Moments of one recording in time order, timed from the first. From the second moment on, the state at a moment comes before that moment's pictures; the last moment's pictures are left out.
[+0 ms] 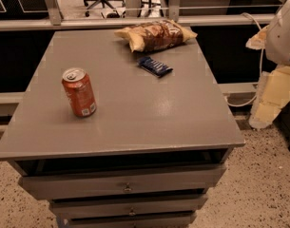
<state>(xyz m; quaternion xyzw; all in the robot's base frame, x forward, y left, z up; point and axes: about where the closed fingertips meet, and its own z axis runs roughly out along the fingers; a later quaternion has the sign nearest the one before) 0.438 -0.217 0.976 -0.60 0.78 -0.03 0.16</state>
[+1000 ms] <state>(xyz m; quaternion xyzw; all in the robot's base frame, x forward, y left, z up) 0.458 -0.215 0.948 -0.50 0.82 0.03 0.27</state>
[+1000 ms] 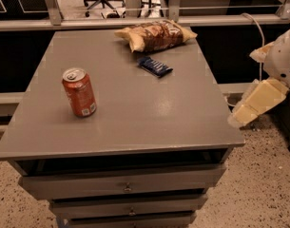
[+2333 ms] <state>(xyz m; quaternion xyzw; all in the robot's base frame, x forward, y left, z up) 0.535 -0.191 0.933 -0.37 0.78 0.10 0.50</state>
